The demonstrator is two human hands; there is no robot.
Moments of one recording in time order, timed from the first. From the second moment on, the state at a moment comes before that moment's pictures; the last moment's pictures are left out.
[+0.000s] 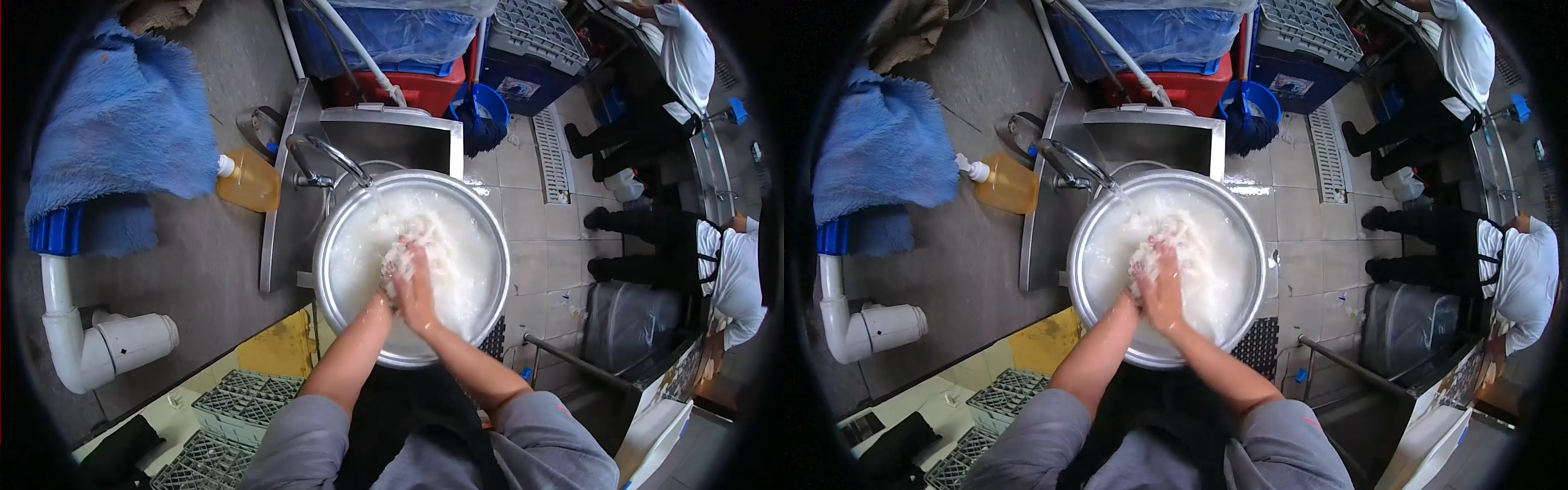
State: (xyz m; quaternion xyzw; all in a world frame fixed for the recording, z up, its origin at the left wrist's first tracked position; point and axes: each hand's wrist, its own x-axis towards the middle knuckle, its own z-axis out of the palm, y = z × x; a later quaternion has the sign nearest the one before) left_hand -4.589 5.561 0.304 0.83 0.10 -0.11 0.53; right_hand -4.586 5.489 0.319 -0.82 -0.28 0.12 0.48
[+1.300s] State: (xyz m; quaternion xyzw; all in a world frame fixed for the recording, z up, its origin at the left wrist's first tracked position) left_hand -4.517 5.657 0.248 0.52 0.42 -0.15 0.73; right_hand -4.590 5.570 0.385 -0.75 -0.39 0.04 0.53
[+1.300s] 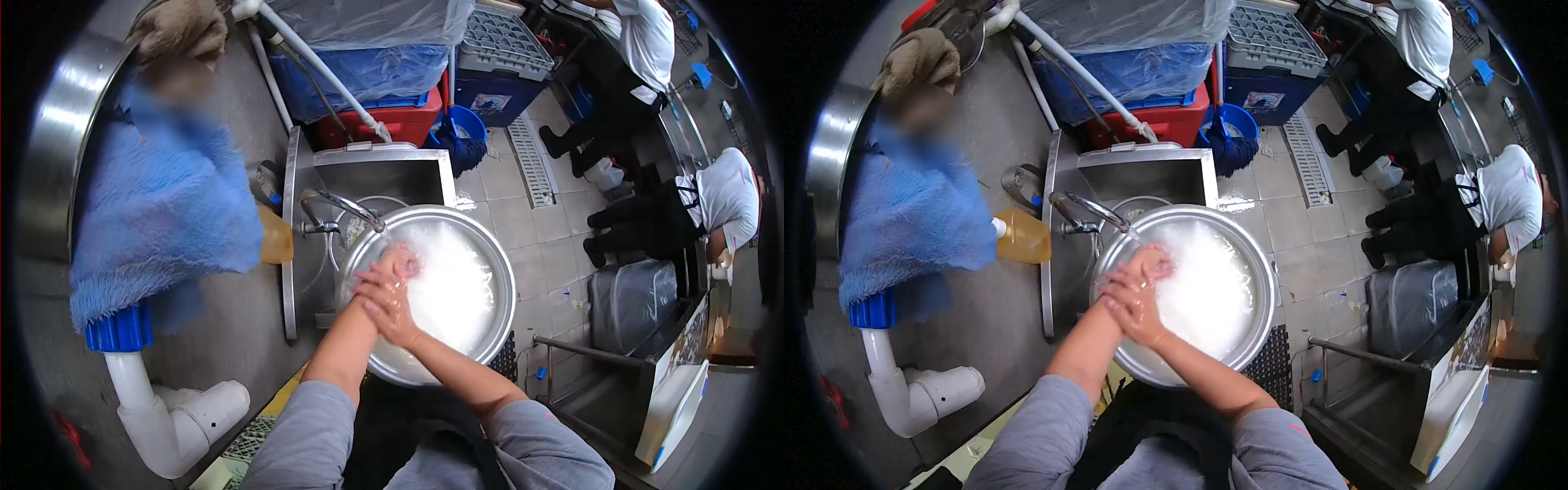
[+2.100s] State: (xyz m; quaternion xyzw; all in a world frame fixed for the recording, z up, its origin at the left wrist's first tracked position) left_hand -4.552 5.690 0.381 0.67 0.25 0.23 0.66; right_hand -4.627 5.602 0.317 -0.74 -0.30 0.24 0.56
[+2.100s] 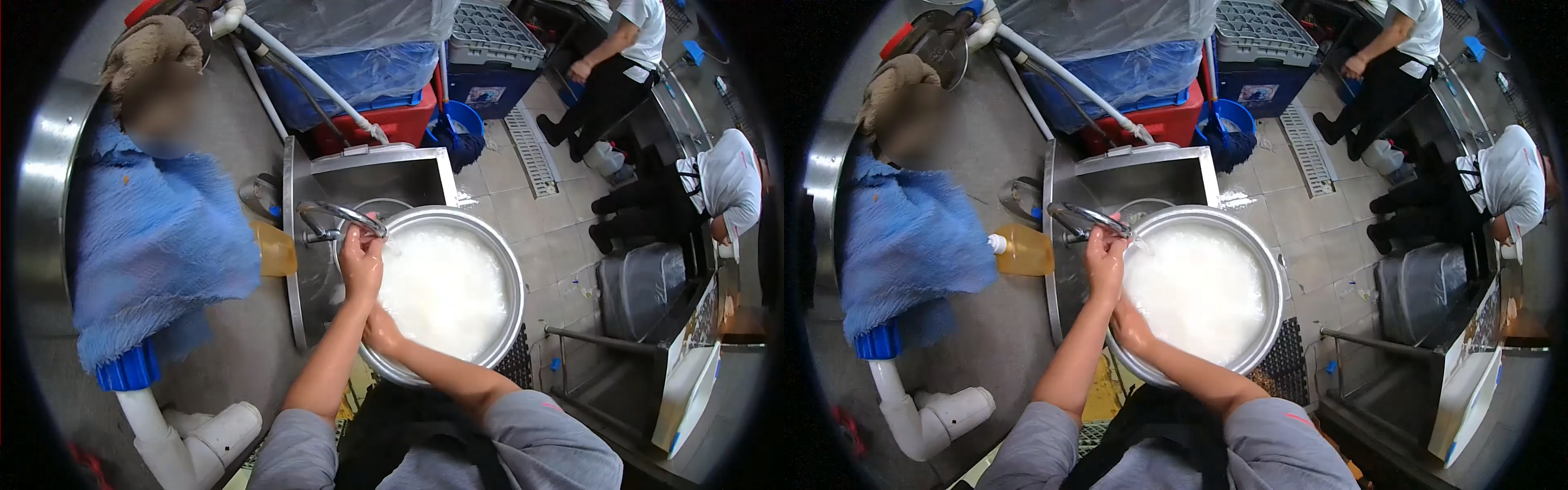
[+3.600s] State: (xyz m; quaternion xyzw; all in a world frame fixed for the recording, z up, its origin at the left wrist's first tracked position) left_hand -4.590 5.691 0.272 0.77 0.30 0.14 0.54; right_hand -4.651 5.298 0.348 -0.72 0.18 0.15 0.65
